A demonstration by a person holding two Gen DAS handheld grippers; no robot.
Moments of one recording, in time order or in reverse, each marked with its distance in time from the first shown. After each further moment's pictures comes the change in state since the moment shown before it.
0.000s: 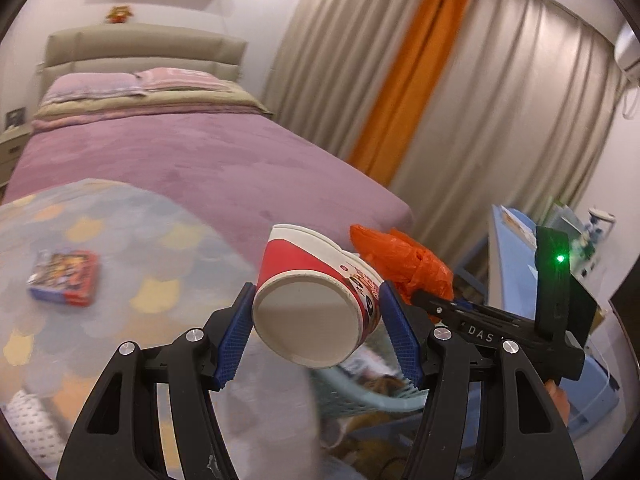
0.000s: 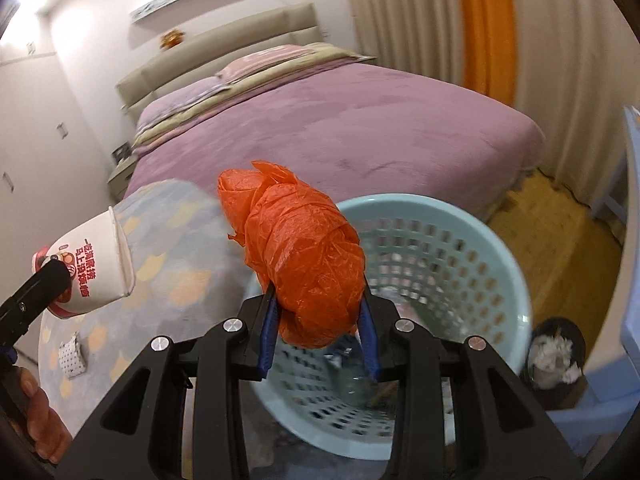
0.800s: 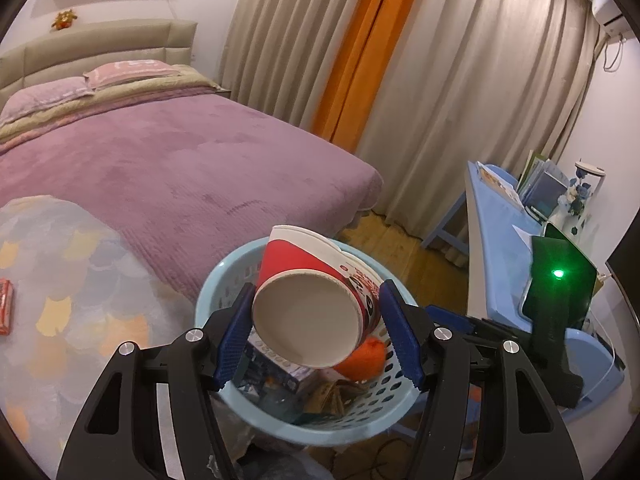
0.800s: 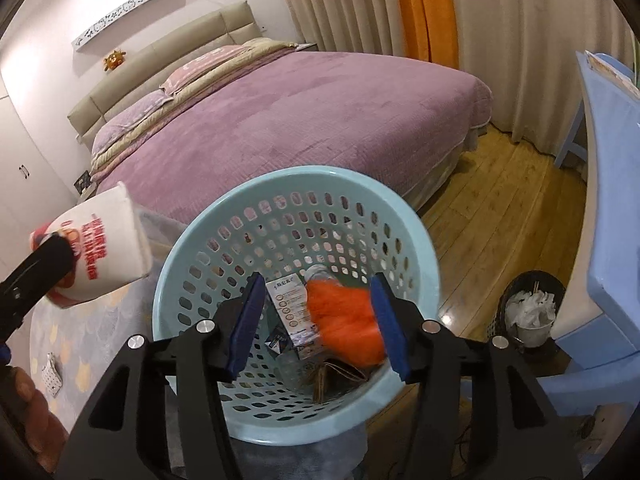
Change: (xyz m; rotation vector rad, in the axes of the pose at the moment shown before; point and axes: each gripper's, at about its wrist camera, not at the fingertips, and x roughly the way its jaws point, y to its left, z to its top) left arm 0.081 -0.068 -0.001 0.103 0.111 -0.065; right arm -0.002 -0.093 -0.017 0.155 0.034 -0.098
